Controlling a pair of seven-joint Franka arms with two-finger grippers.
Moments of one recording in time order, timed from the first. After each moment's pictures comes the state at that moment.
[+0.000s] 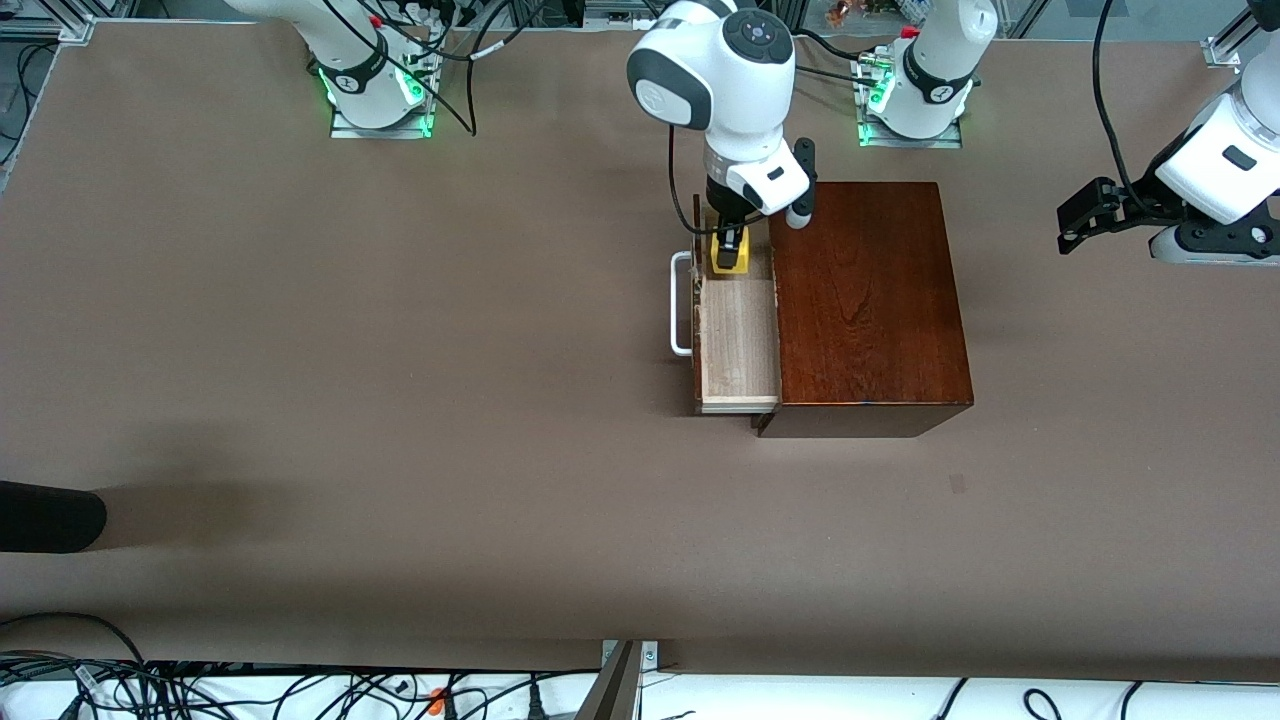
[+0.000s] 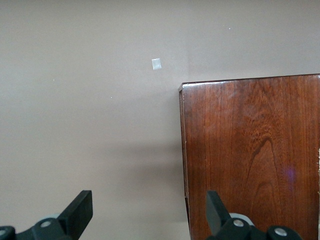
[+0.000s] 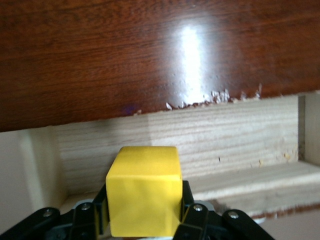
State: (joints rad) left arm -0.07 -0.04 0.00 -1.67 0.04 1.61 -0.03; right arm 1.05 0.76 -0.04 -1.14 -0.10 2.00 -0.42
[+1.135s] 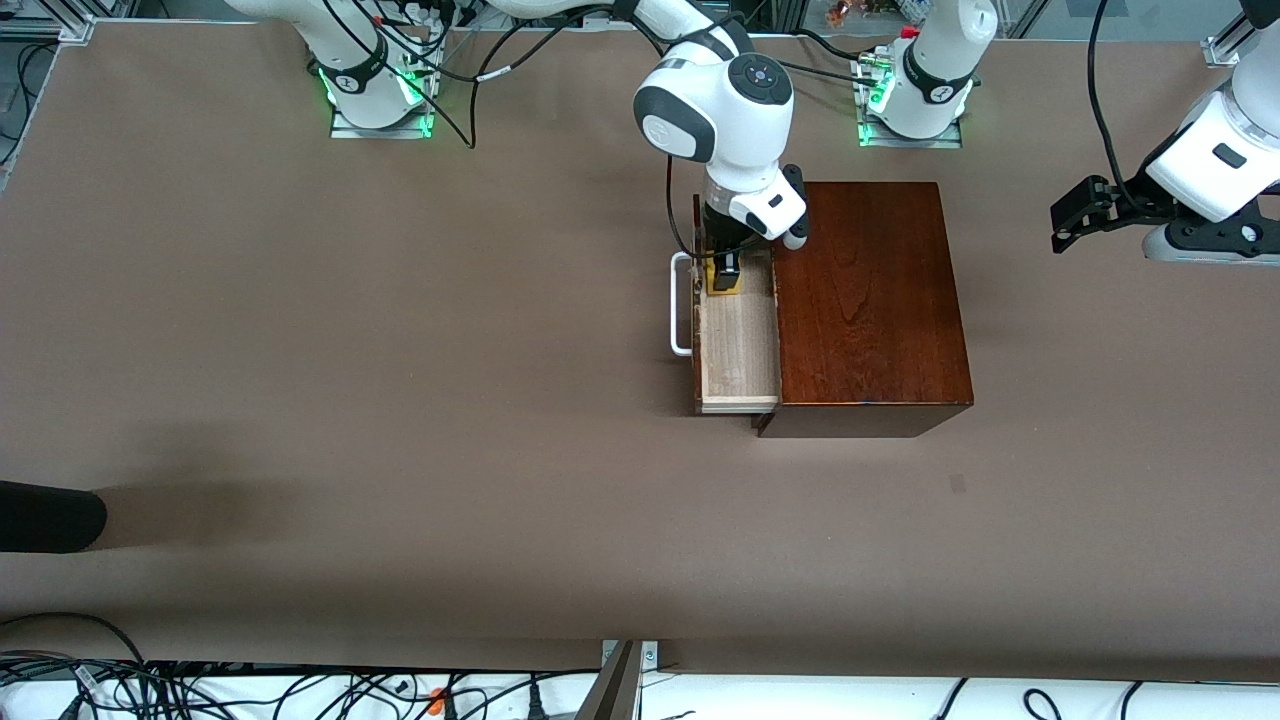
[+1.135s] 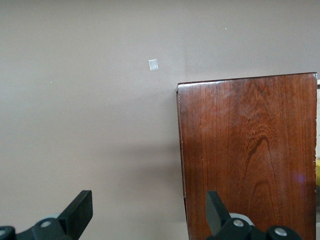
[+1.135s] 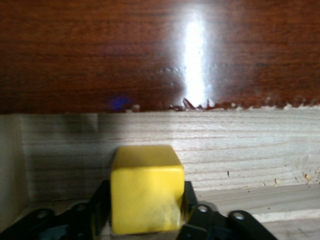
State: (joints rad) left arm -0.07 -0.04 -0.01 -1.66 0.04 1.61 -0.03; right arm 1.05 0.82 -0.05 -1.14 -0.13 2.02 -0.50
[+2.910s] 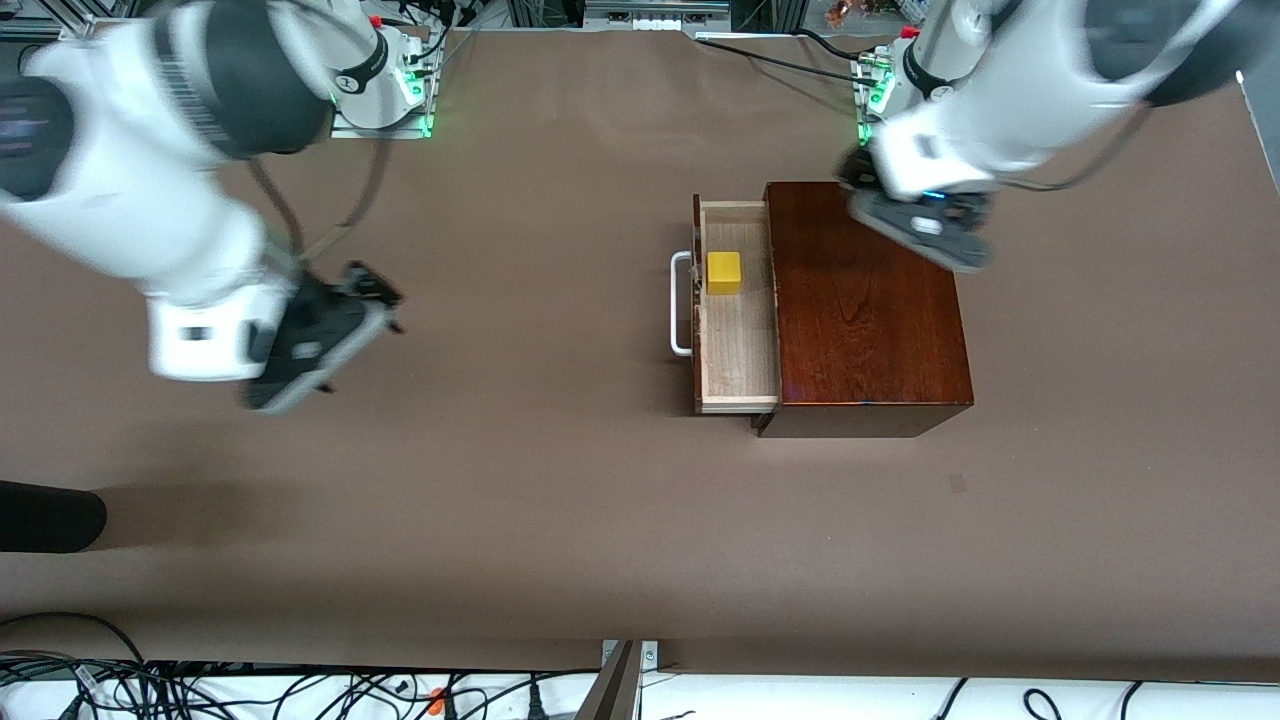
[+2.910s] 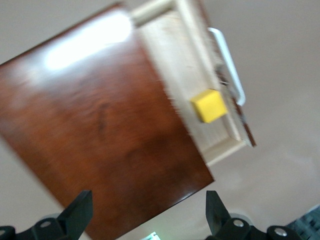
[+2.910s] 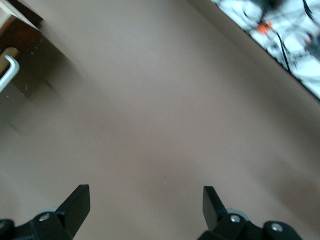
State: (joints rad) left arm -0.40 0.08 -0.07 -1.65 -0.16 1.57 0.13; right arm 0.37 0.40 -0.16 -1.17 0.16 1.62 -0.48
